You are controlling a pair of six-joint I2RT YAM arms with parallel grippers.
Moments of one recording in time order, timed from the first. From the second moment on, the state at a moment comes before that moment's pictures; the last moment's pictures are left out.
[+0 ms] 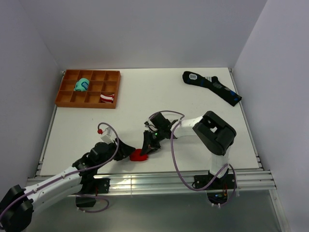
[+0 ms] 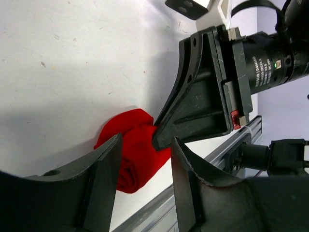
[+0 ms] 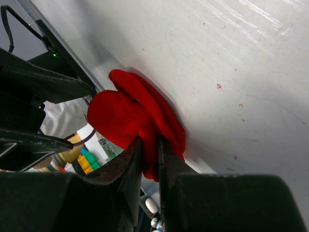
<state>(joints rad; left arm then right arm) -0.78 0.63 0.05 0.17 -0.02 -1.03 0.80 1.86 0.87 -0.05 -0.71 0.82</state>
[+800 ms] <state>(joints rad) -0.98 0.71 0.05 0.20 -0.19 -1.07 0.78 1.89 0.91 -0.16 -0.75 0.80</state>
